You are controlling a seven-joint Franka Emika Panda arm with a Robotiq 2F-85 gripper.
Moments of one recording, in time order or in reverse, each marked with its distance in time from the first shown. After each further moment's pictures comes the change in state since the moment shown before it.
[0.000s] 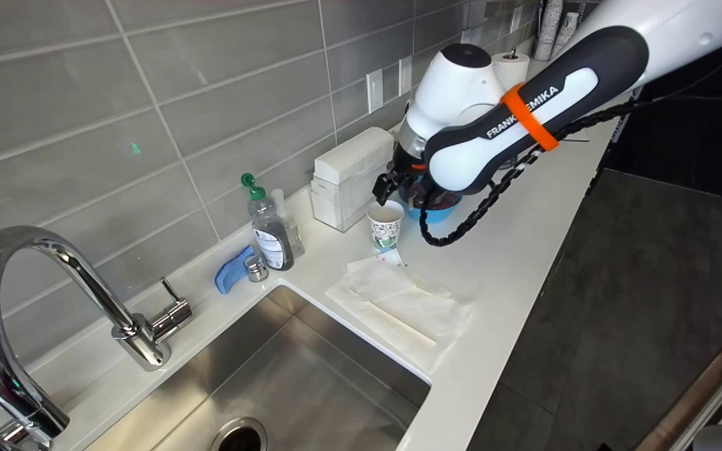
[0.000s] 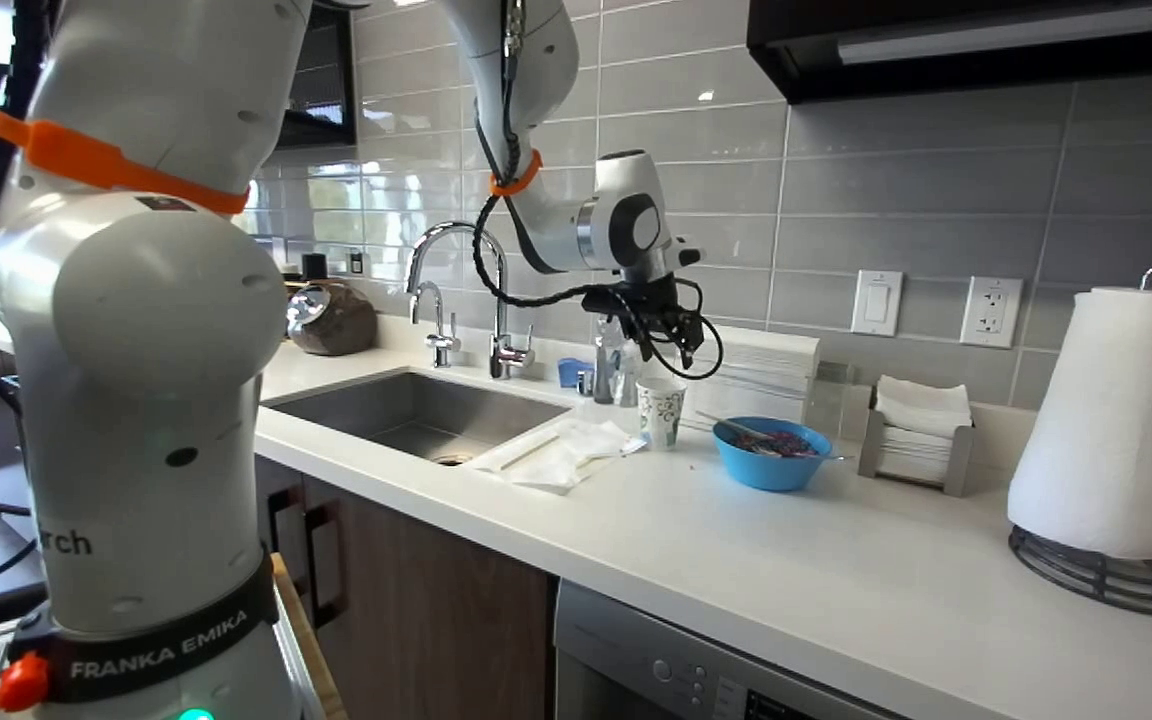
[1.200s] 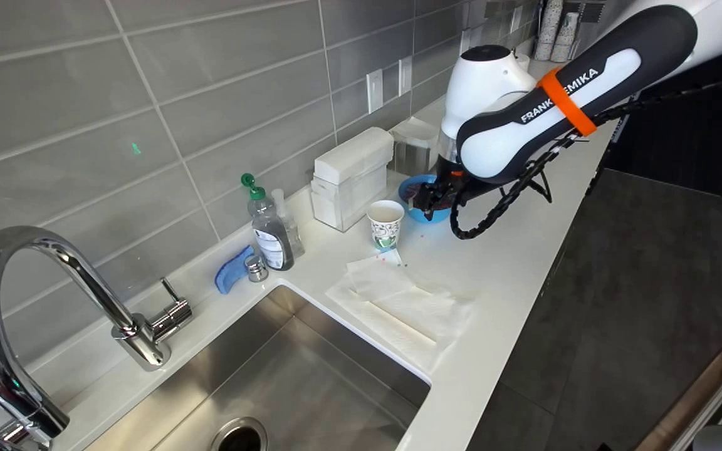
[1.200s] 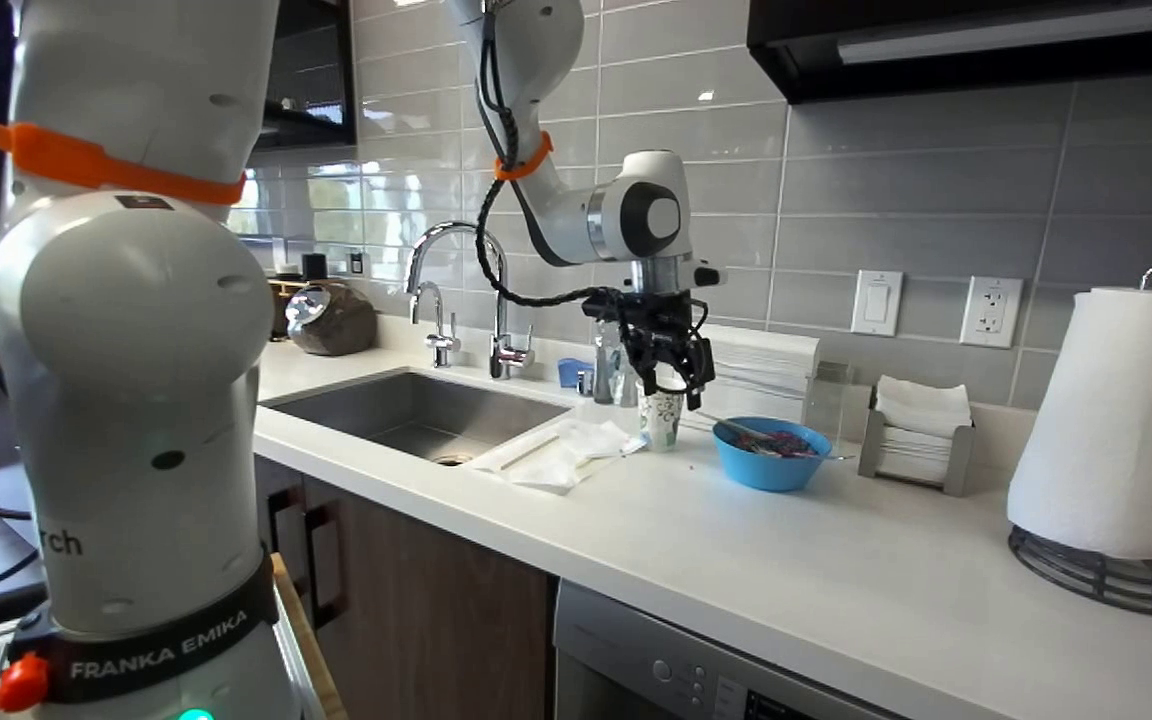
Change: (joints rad) arm -0.087 -0.088 -0.005 -0.103 -0.003 -0.278 0.168
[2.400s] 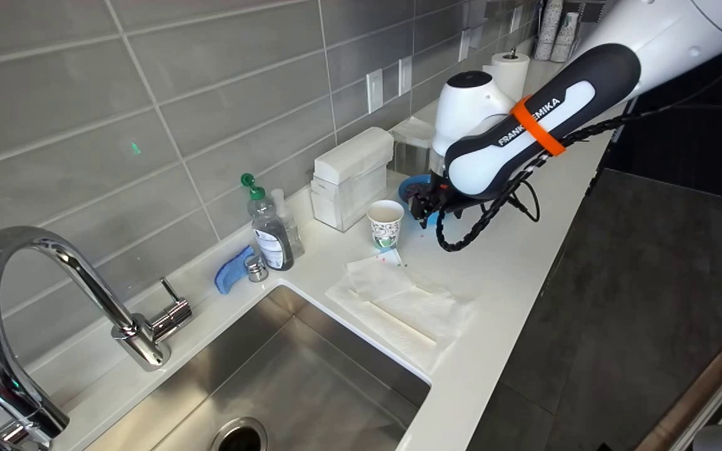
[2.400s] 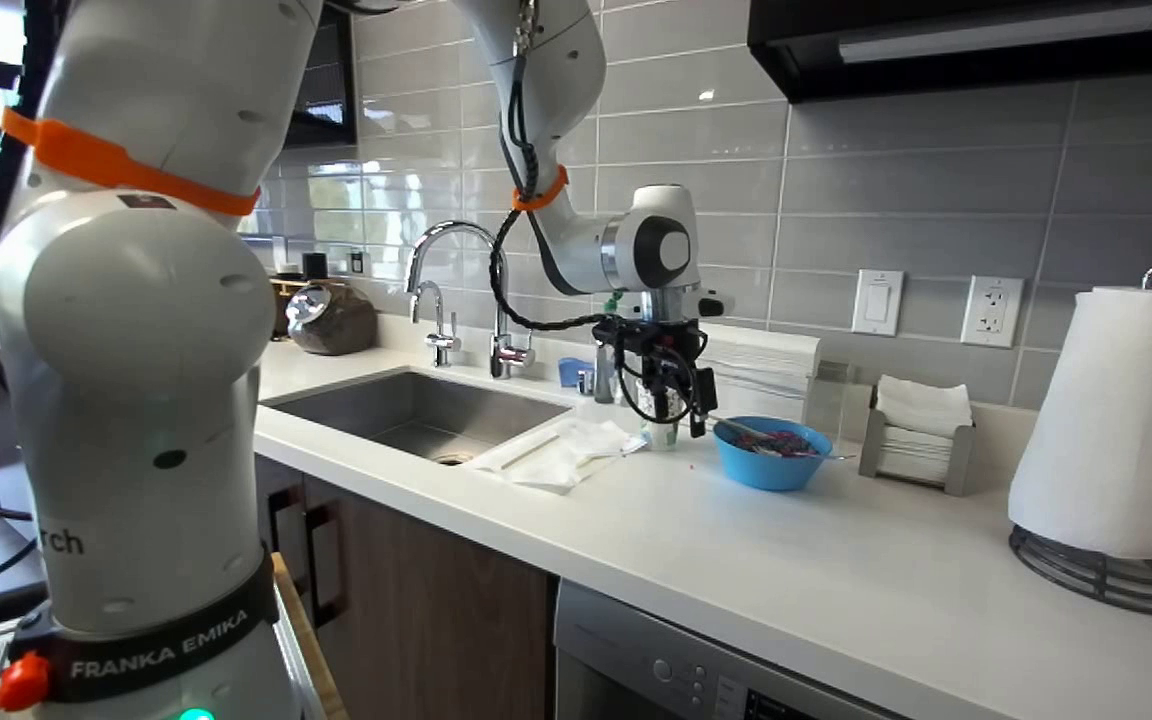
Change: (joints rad) arm 0.010 0.124 -0.020 0.064 -0.023 0.037 0.159
